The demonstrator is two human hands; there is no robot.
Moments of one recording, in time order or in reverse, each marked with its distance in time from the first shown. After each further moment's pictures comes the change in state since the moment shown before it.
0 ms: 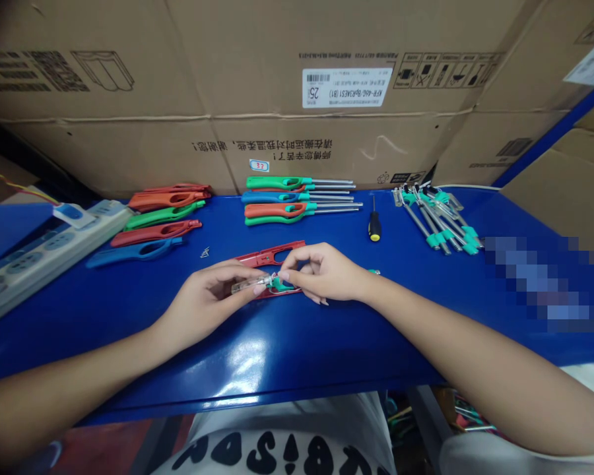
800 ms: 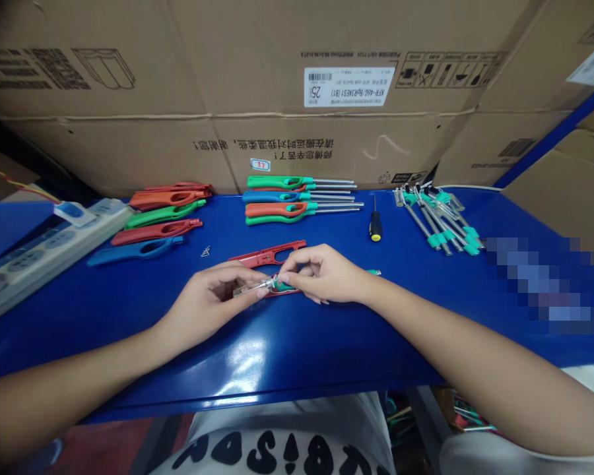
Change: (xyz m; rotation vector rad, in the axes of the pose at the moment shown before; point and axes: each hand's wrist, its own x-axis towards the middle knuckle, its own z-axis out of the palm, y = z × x) left_hand -0.001 0.002 0.001 0.037 -0.009 0.009; right_hand 0.000 0.001 0.001 -0.052 0.013 -0.025
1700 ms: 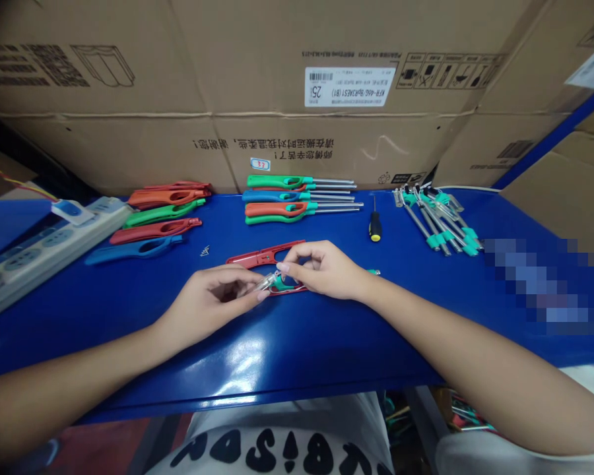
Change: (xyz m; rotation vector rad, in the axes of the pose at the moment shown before) left_hand 0.000 0.001 0.001 0.000 -0.044 0.003; right_hand 0.004 -0.005 0.001 0.065 0.071 -0.001
